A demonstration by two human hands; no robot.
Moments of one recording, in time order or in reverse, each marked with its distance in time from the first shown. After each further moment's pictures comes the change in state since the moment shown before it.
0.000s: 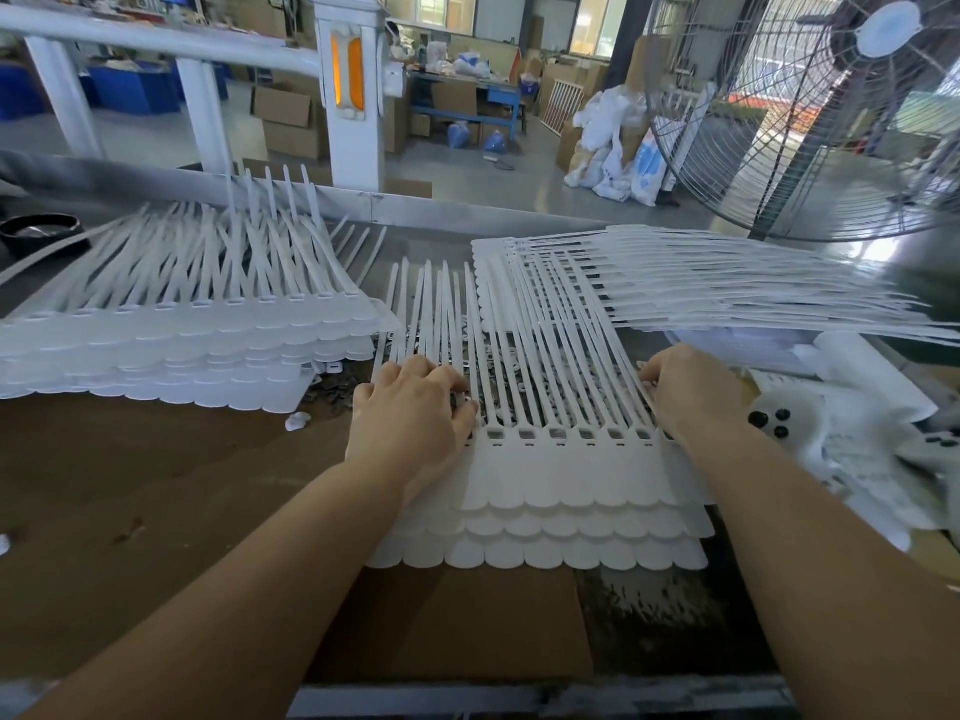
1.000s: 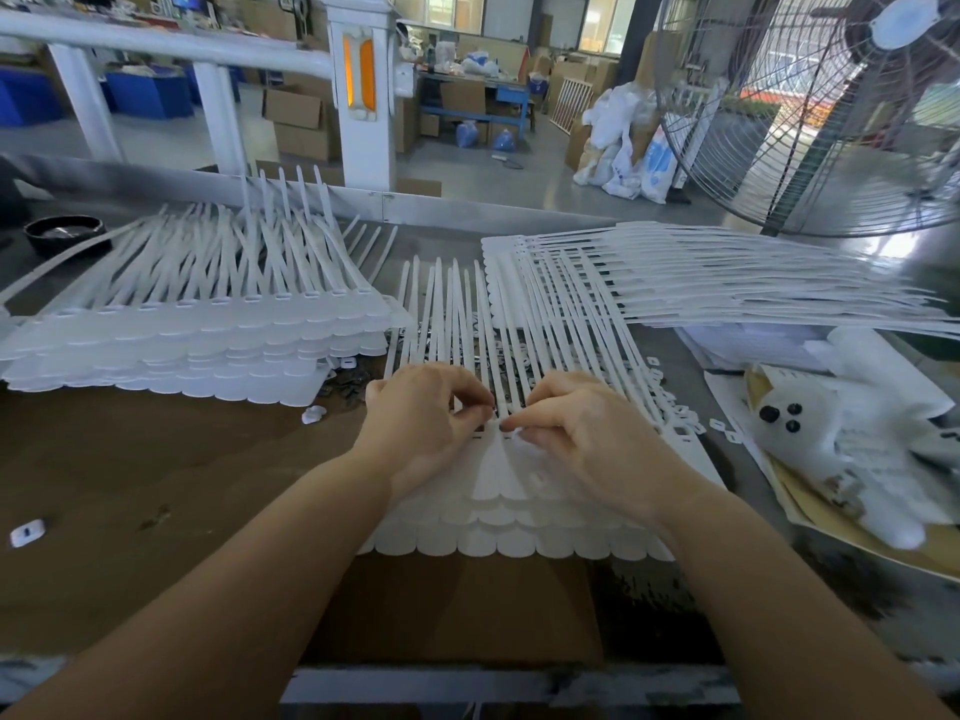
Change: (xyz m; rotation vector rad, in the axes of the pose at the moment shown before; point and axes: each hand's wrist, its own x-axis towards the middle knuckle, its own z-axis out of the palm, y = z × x) left_hand -0.017 0.002 -0.023 -0.305 0.010 0.110; right_hand -0.082 -0.060 -0.013 0.324 -0.144 -0.733
